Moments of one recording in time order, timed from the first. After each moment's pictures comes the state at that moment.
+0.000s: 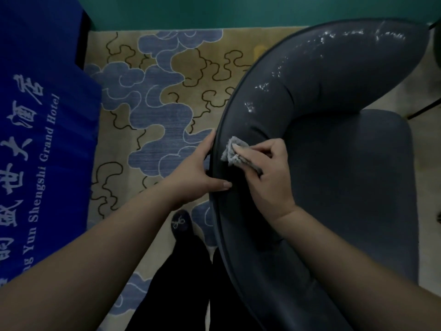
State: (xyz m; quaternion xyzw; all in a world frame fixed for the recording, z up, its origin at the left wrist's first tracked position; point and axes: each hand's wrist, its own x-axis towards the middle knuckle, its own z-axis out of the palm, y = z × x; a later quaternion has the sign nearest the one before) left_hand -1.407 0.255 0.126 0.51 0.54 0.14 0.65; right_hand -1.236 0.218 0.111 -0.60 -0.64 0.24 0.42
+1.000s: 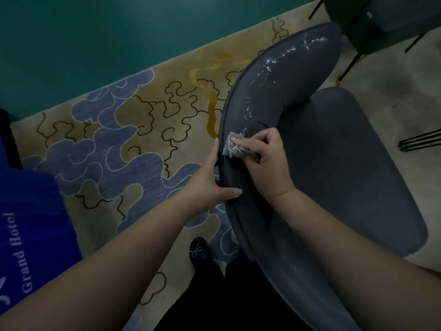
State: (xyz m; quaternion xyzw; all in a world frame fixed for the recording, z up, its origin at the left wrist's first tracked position) left_hand -1.396 0.383 0.120 0.59 0.39 0.02 0.71; right_hand -1.245 0.318 0.122 -0.76 -0.48 0.15 0.40
